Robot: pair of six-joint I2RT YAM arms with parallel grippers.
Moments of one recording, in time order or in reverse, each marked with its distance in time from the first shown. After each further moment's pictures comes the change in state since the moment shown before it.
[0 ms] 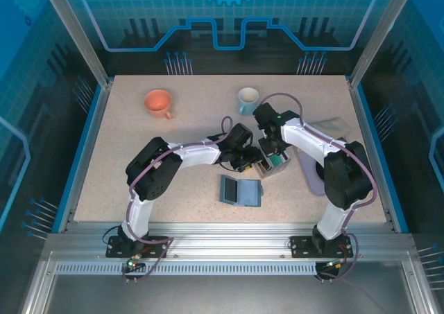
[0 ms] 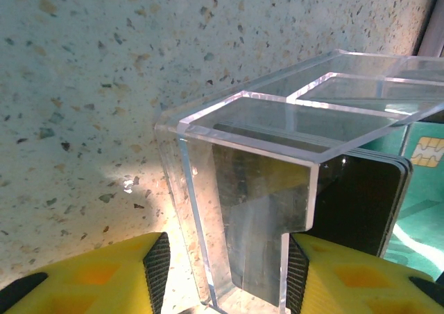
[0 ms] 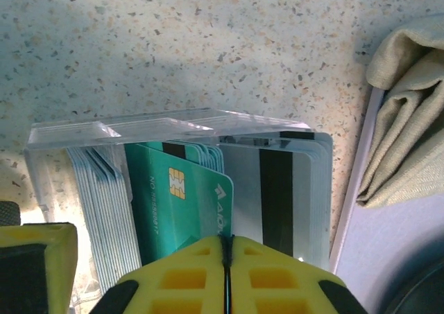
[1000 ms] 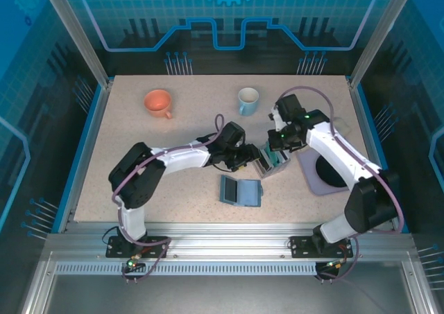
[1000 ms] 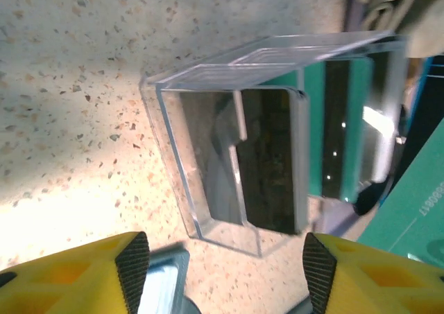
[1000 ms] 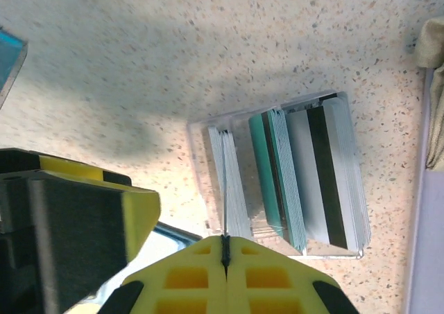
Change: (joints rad) left arm 0.023 -0.219 -0.164 0.060 0.006 0.051; right arm -0.130 -0.298 -0.048 -0.007 -0.401 0.124
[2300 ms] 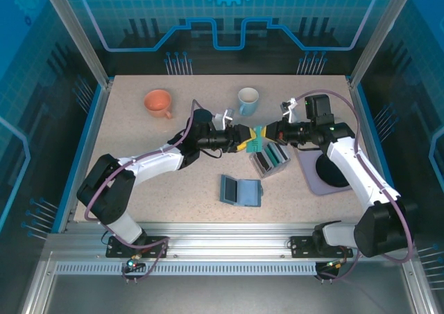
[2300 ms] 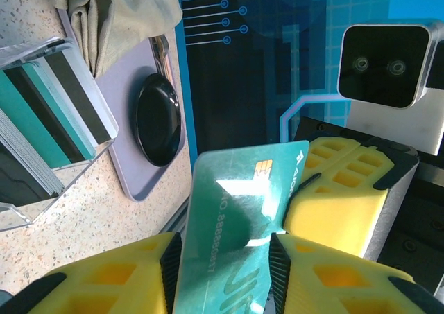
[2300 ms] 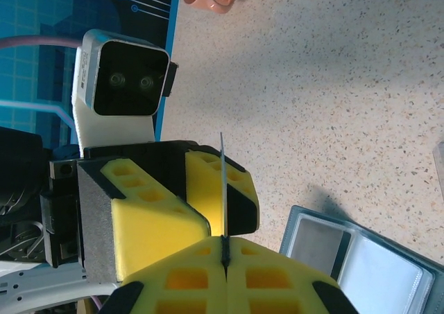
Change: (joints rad) left arm 0.124 -0.201 -0.178 0.544 0.393 -0.102; right arm -0.147 -0.158 -0.152 0.323 -0.675 0.327
